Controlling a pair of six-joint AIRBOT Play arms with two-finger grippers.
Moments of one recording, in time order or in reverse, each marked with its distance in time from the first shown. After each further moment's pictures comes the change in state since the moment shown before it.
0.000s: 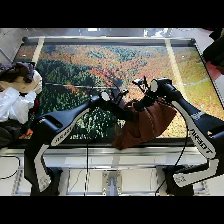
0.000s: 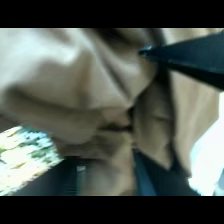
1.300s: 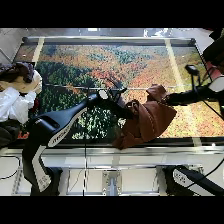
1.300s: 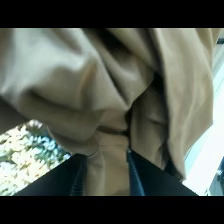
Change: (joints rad) left arm 0.008 0.042 -0.001 -0.075 0.027 0.016; right arm -0.395 0.437 -0.156 0.243 0.097 -0.010
